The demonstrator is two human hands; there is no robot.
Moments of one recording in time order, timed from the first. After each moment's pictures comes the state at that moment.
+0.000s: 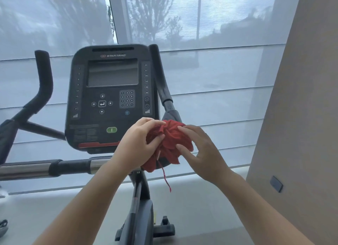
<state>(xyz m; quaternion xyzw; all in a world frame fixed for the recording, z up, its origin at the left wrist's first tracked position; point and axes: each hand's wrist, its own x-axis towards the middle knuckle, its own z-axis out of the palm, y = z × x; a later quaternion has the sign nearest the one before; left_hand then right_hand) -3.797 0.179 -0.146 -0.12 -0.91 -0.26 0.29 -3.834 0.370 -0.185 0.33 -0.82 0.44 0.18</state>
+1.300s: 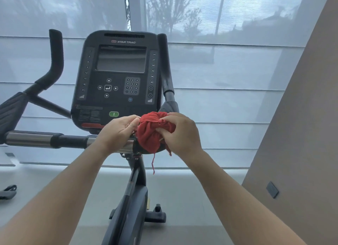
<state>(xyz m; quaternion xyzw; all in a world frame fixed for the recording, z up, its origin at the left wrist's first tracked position) -3.792 0.143 -0.167 -0.03 -0.93 -0.30 0.22 -3.839 0.338 -0.159 0.32 -0.81 0.44 0.21</state>
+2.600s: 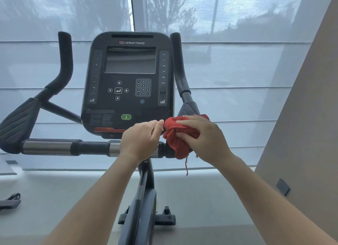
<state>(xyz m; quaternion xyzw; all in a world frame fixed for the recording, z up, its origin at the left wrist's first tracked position) -3.796 0.147 -0.177 0.07 -0.95 -0.14 0.28 -3.838 0.331 -0.167 0.34 -0.83 0.39 0.20</state>
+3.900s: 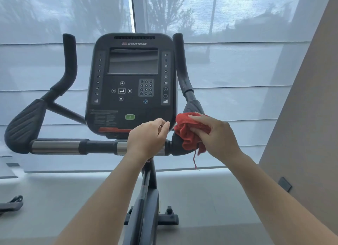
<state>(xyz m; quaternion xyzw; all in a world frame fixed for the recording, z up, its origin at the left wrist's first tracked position) -3.789 0.153 -0.169 0.09 -0.96 -0.15 0.23 -3.836 0.338 -0.167 0.28 -0.83 0.45 0.18</state>
